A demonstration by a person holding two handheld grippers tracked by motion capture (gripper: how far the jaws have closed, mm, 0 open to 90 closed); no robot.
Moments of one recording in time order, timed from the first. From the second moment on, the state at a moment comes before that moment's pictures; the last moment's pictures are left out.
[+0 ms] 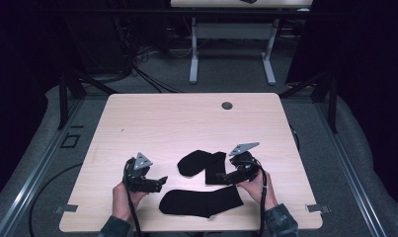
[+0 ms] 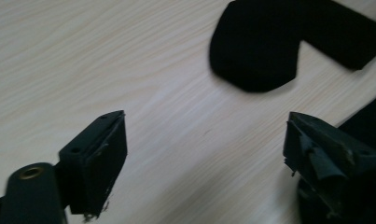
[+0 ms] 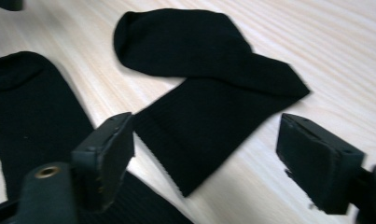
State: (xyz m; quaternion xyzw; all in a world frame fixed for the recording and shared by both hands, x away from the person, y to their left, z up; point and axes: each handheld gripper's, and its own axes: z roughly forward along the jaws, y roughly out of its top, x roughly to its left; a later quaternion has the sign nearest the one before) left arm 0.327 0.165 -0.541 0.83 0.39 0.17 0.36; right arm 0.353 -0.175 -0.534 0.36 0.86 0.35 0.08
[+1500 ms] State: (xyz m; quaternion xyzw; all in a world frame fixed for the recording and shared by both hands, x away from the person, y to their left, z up) left arm 0.362 0.085 -0.553 0.91 0.30 0.11 0.27; right arm 0.348 -0.154 -0.566 0.32 0.89 0.32 0.10
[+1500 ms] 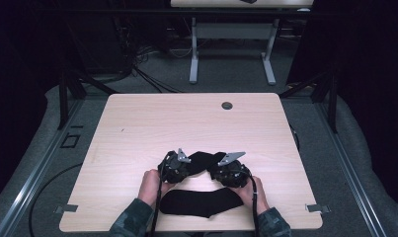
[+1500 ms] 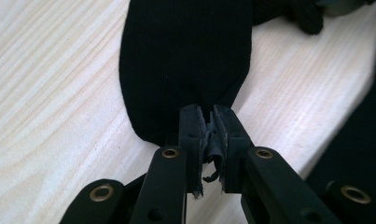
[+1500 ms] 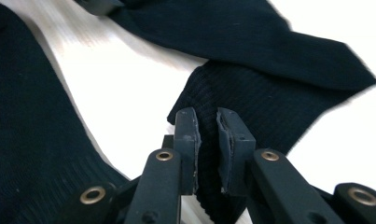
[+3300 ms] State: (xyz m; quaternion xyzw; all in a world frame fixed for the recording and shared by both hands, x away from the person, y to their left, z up) left arm 0.366 0.128 -0.562 0.87 0.40 0.05 0.29; right arm 0.379 -0.209 -0.559 0.41 0.87 0.28 0.01
